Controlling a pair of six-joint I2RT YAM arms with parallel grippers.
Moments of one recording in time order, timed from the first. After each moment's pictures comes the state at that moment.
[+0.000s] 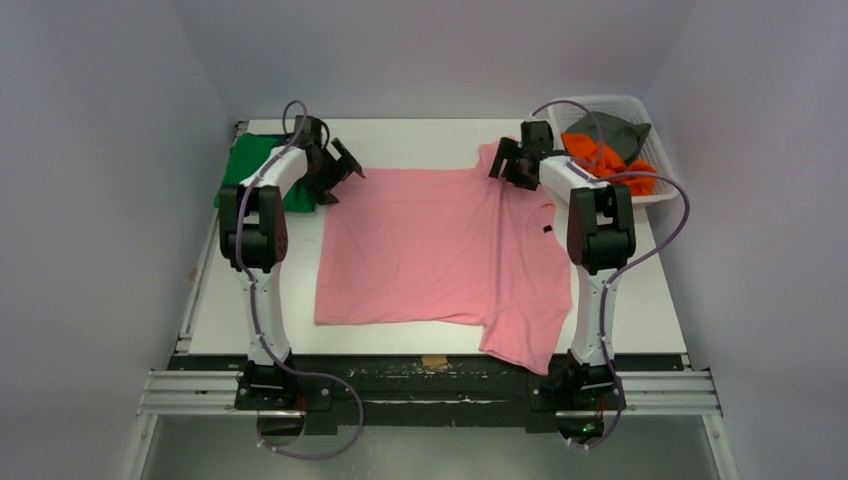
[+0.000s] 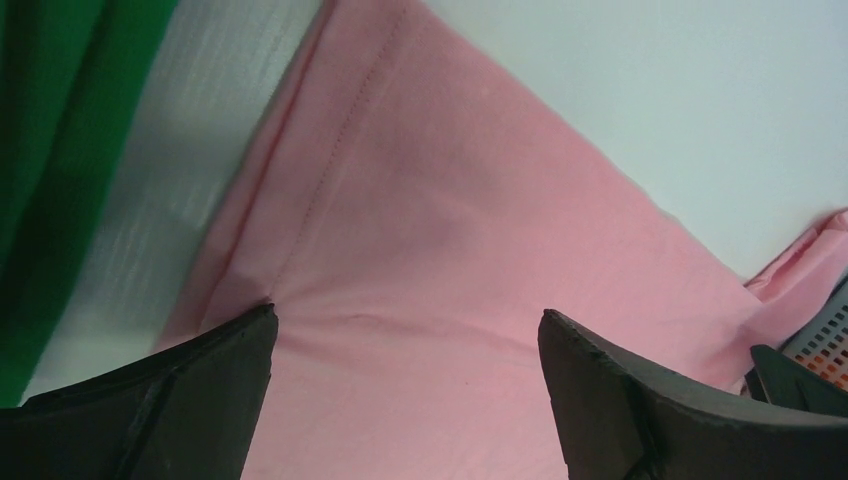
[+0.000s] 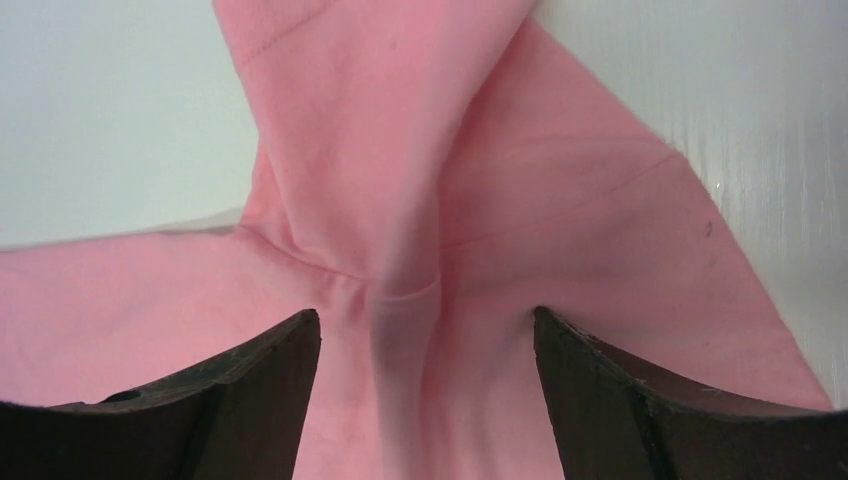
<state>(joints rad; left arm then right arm) -0.06 2.23 1.77 -0.61 0.20 -0.78 0.14 2.21 1.66 -0.30 -0.03 0.43</state>
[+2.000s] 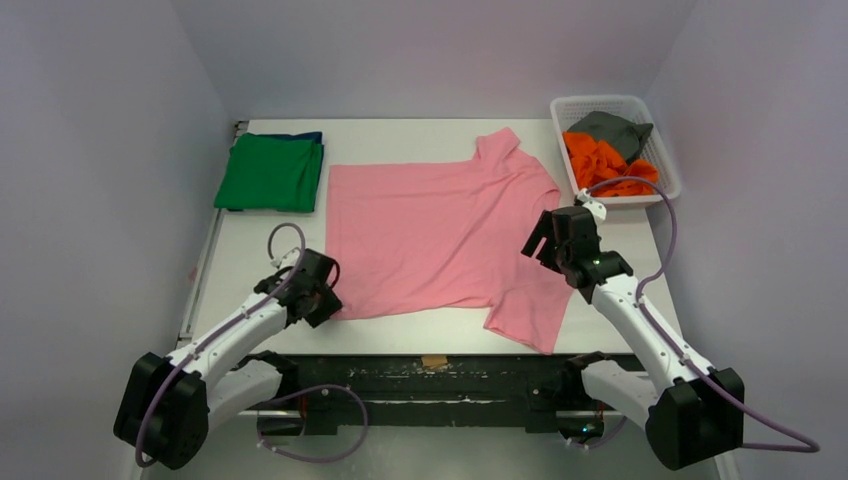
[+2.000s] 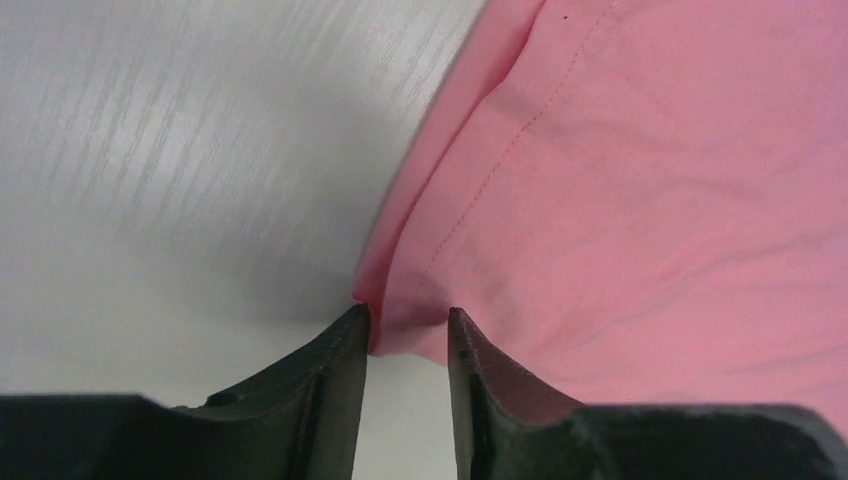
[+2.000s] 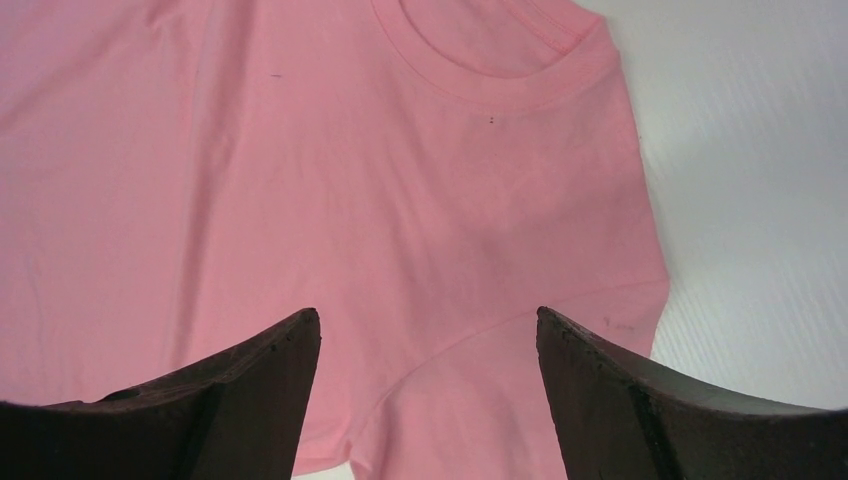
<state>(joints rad) -0.43 1.00 0.47 -0.65 -0.20 -1.06 0.27 1.02 0.73 -0.50 0.28 0.66</state>
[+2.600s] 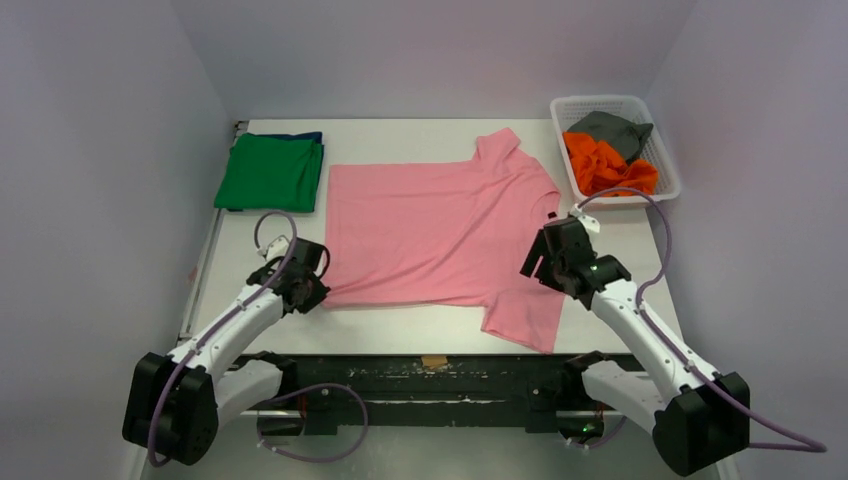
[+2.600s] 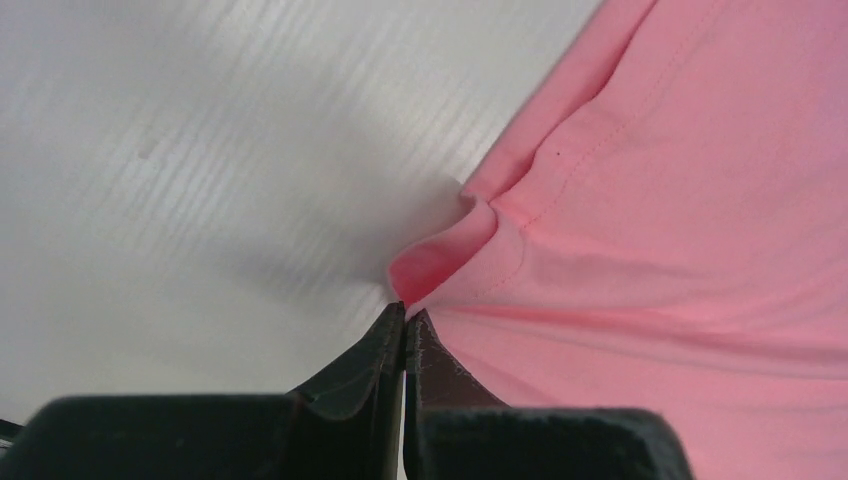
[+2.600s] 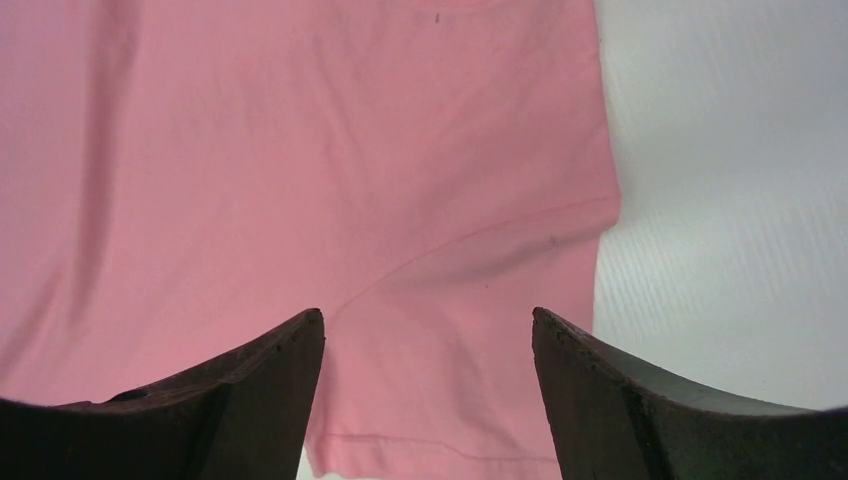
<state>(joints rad) -0.35 1.06 0.53 -0.63 -0.29 -0.99 0.31 0.98 0.72 -0.67 0.30 0.70</state>
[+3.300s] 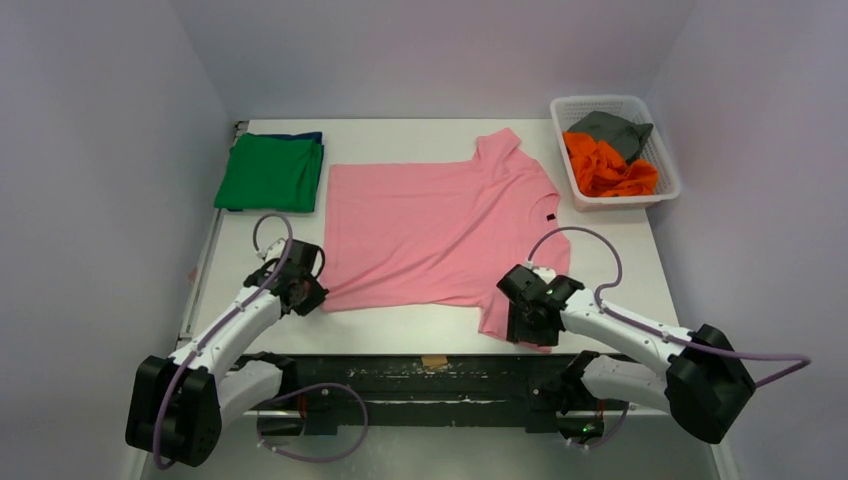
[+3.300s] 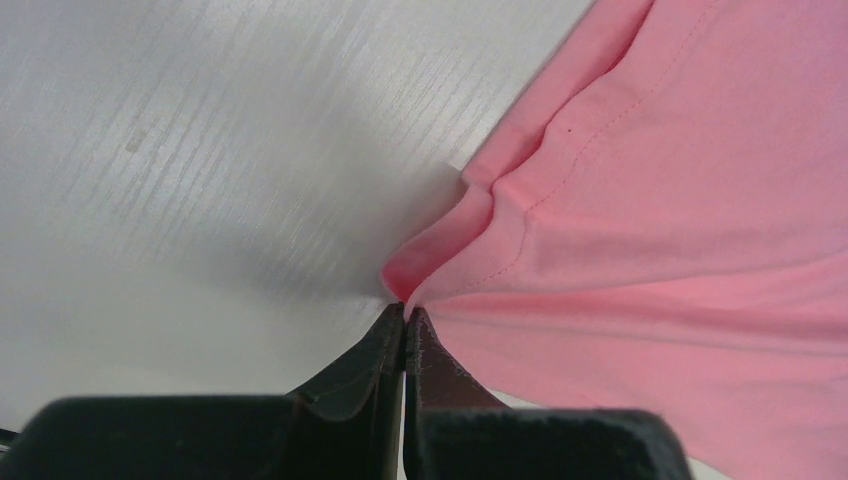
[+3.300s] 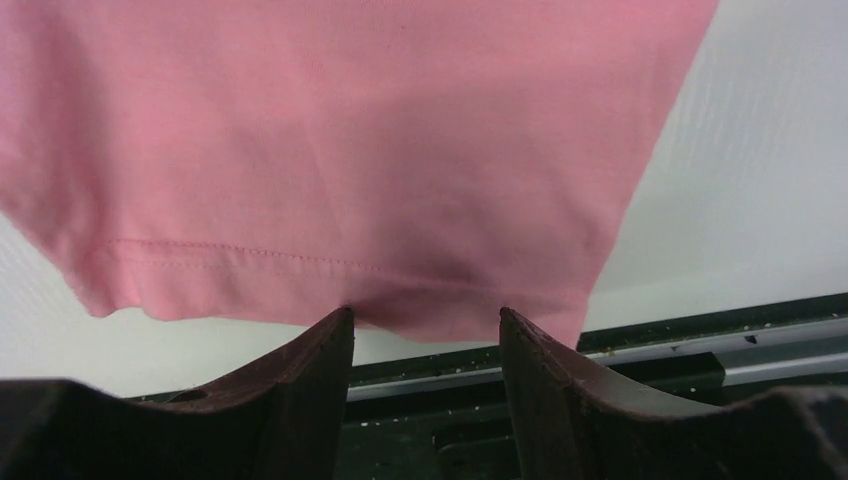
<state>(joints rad) -0.26 1.04 0.51 -0.62 -0.22 -0.94 0.73 1.09 0.57 -0.91 0.24 0.87</state>
